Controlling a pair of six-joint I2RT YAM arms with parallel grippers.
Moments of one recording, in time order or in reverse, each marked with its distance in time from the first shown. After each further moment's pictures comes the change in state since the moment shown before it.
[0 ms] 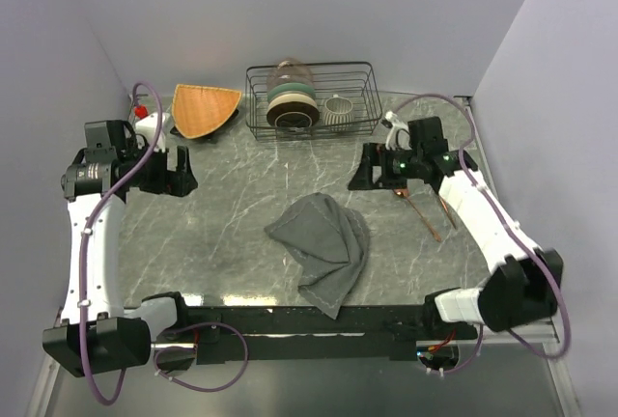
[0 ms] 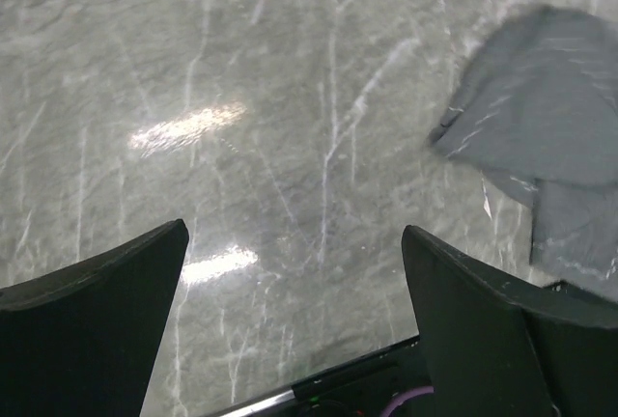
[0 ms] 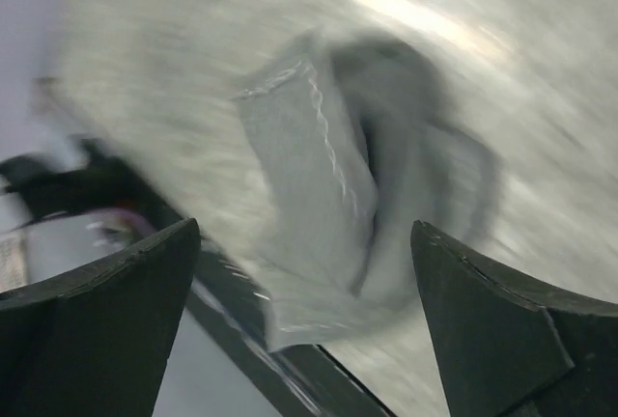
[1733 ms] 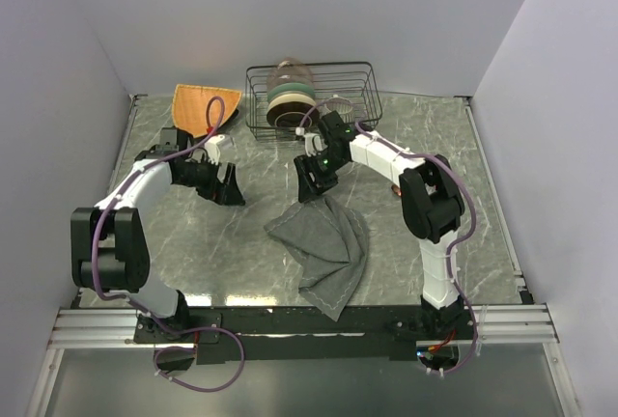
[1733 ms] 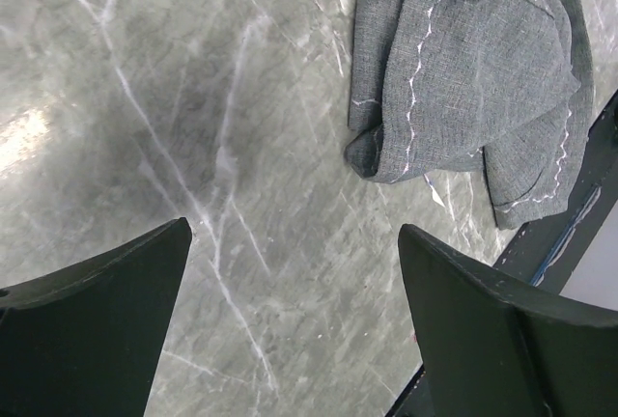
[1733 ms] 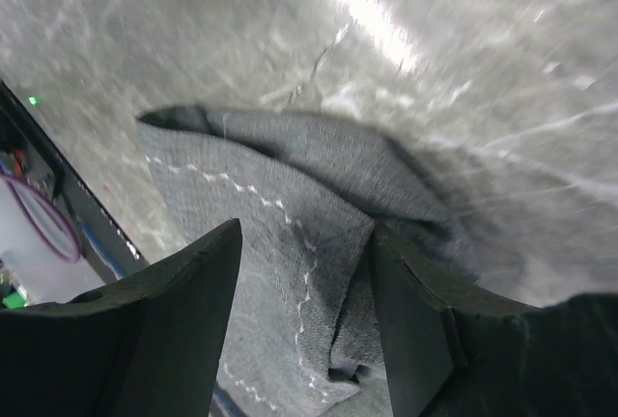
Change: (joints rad) left arm -0.194 0.446 -0.233 0.372 0.359 0.122; right arm 0.260 0.789 0.484 -0.078 -0.006 -0.207
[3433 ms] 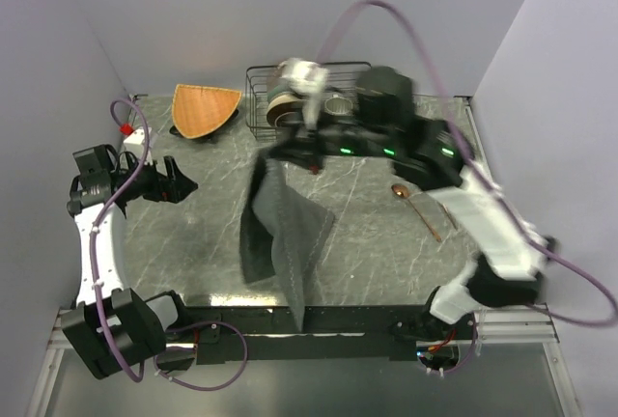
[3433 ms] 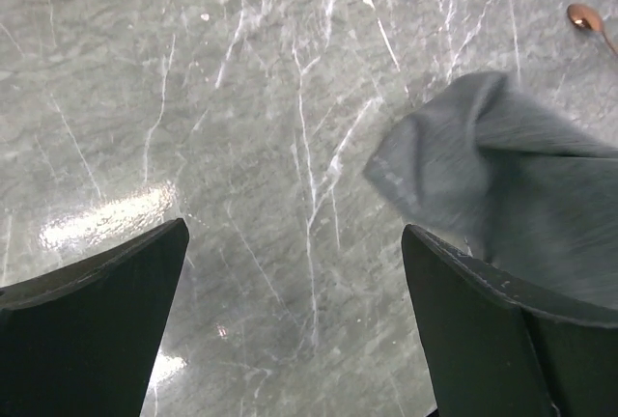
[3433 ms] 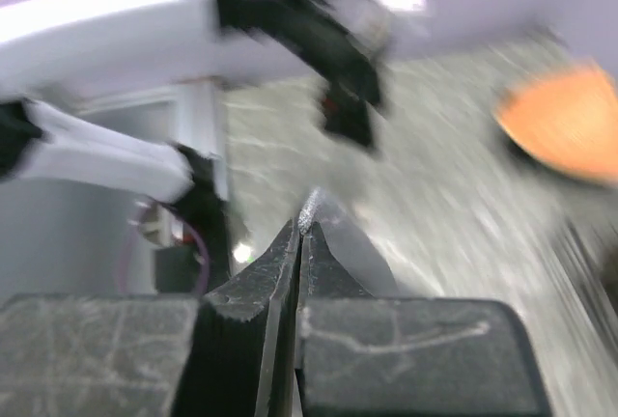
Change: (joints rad) left arm 0.423 -0.448 -0.109 0.020 0.052 -0.082; right arm 0.451 -0.465 0.615 -0.133 0.186 -0.117
